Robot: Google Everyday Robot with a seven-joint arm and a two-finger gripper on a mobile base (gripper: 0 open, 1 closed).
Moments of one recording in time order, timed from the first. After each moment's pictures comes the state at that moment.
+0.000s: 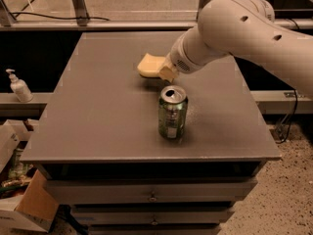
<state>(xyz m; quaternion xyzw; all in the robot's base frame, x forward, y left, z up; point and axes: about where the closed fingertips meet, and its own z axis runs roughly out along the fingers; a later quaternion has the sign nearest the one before) 0.643 -0.039 0.875 -0.50 0.78 0.02 0.38</state>
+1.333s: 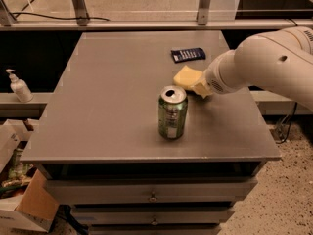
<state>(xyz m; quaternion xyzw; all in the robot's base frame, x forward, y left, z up) 0.613 -0.140 0.847 -0.41 0.83 -0.04 0.38</state>
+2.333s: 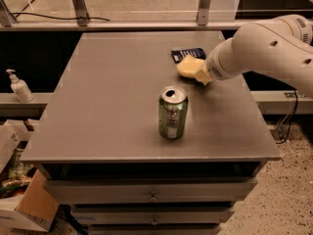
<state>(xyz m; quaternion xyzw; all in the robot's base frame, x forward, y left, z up) 0.660 -0.156 0.853 -0.40 0.83 -0.06 0.39</state>
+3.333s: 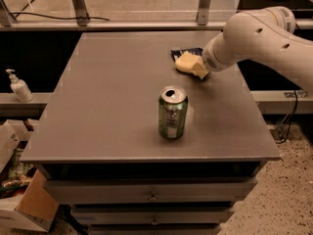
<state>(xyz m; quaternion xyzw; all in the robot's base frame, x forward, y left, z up) 0.704 -0.155 0.843 -0.40 0.84 -0.05 0.37</state>
